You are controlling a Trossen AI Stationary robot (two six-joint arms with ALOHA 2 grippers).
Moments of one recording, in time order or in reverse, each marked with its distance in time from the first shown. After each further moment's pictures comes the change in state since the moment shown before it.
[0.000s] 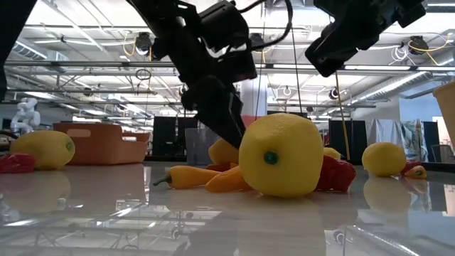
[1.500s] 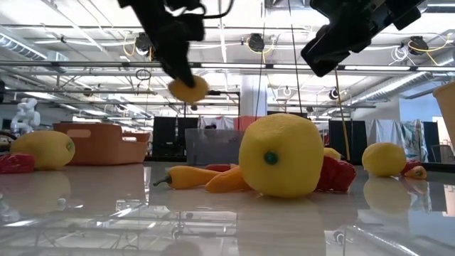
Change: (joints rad) left arm 0.202 -0.440 -0.004 -0.477 -0.111 -0.217; right arm -0.028 0.009 0.000 0.028 0.008 -0.048
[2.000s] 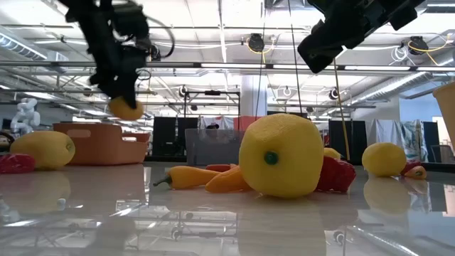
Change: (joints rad) left arm 0.333 -0.368 -0.373 -0.084 -0.085 -0.298; right arm -0.014 0.000 0.000 0.060 -0.001 0.002
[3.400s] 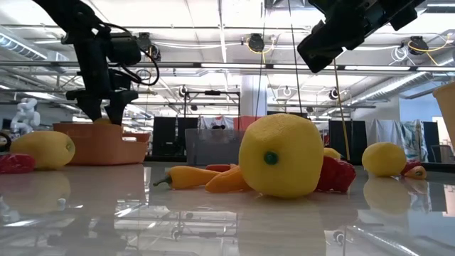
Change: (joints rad) left arm 0.207 0.029 -0.133 0.100 -0.118 -0.096; right arm -0.001 0.000 0.000 -0.008 0.000 -0.029
